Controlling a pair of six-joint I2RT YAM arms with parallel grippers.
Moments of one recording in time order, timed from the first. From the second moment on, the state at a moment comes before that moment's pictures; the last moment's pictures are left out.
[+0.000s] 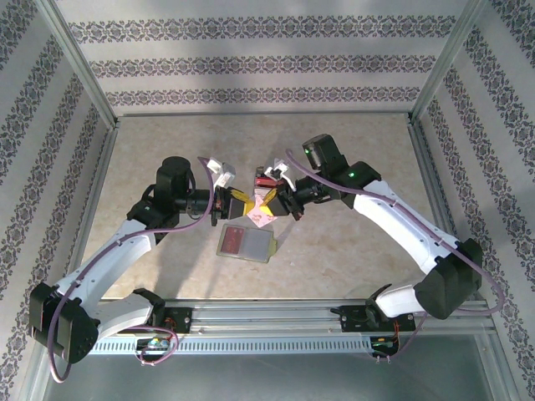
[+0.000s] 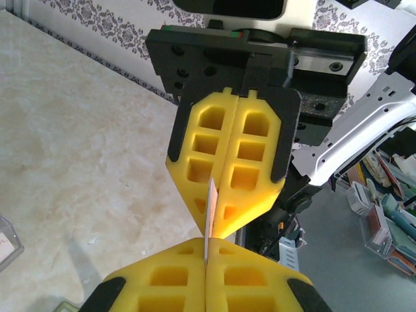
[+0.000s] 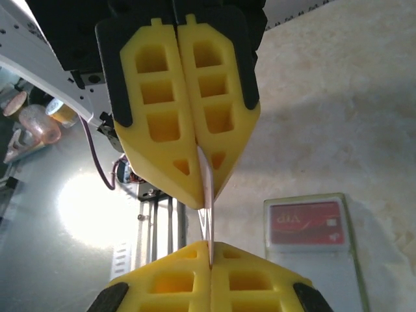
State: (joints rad) left arm -0.43 1.11 0.87 -0.14 0.97 -0.13; right arm 0.59 1.40 1.29 -0.73 -0.95 -0.27
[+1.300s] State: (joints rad) left arm -0.43 0.52 0.53 -0.55 -0.24 -0.35; right arm 0.67 2.08 1.89 -1.12 -0.01 -0.78
